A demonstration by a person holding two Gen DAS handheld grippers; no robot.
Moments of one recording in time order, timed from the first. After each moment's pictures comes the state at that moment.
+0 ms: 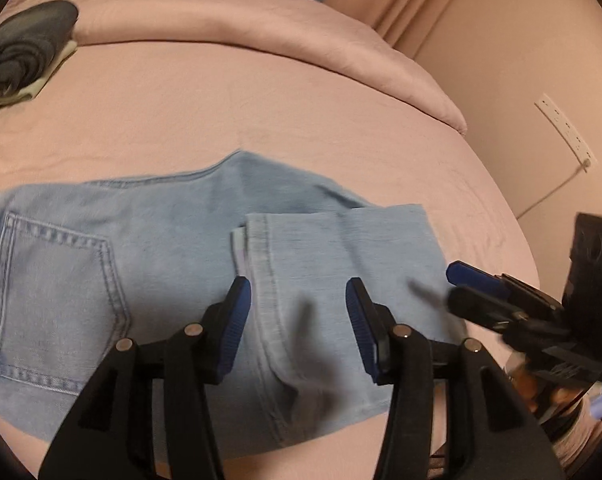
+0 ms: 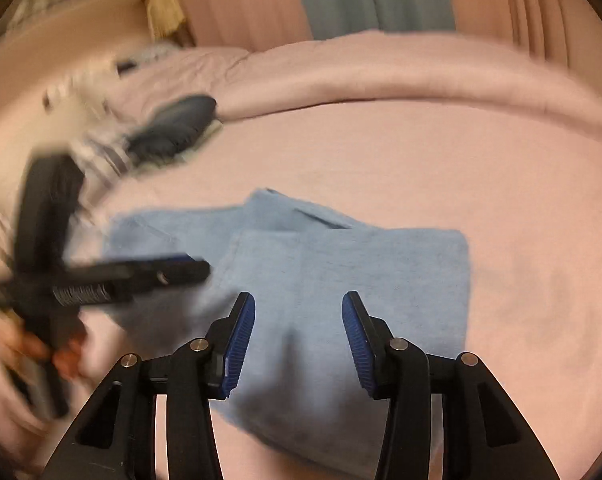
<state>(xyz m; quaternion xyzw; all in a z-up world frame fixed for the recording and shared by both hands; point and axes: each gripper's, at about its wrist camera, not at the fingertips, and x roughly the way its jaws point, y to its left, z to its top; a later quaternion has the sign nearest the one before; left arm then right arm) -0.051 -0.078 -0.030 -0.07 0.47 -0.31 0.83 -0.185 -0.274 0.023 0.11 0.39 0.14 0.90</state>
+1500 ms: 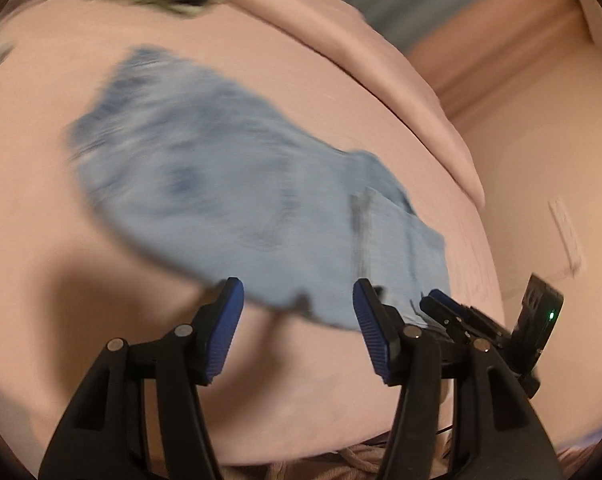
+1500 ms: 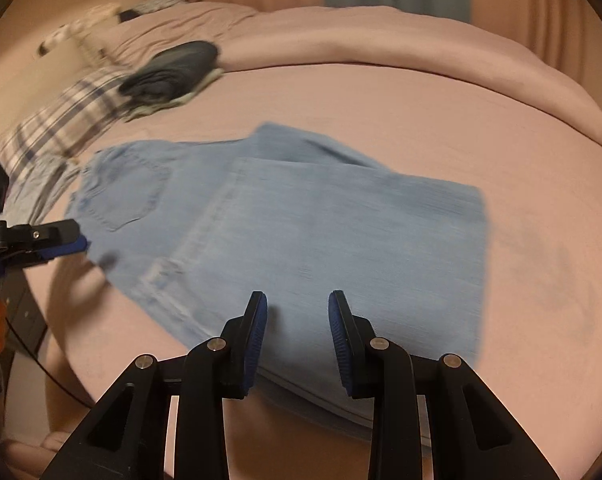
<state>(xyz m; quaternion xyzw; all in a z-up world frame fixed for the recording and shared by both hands) -0.132 0.100 -0.051 -0.26 0.48 -0.20 0.82 -0.182 -0.220 -0.015 0.00 0.44 0.11 0.89</state>
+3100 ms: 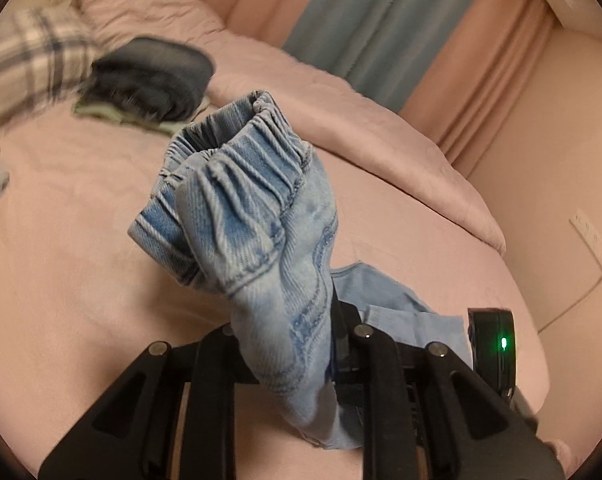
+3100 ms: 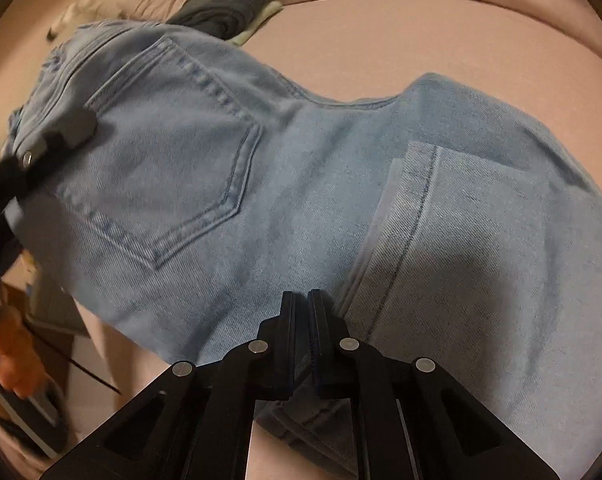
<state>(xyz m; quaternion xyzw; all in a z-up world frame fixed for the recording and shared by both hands) -0.099 0.072 0.021 -0.17 0.34 -0.18 0.91 -0.114 -0.133 -0.047 0.08 0.55 0.20 0.81</state>
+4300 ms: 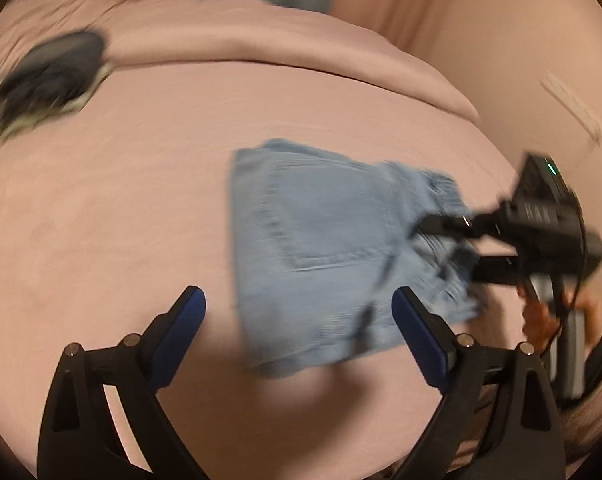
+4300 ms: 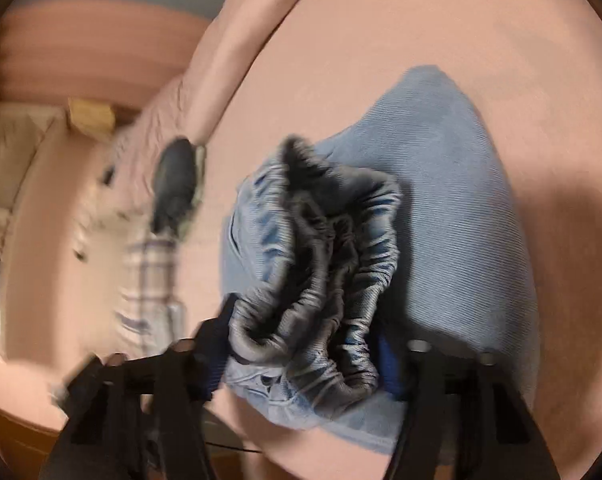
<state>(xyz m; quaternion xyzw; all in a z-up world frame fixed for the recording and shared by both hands) -0.118 0.001 -0.023 -0.04 0.44 -0.26 0.86 -0.157 -0.296 -0.038 0.42 0.46 0.14 0.77</state>
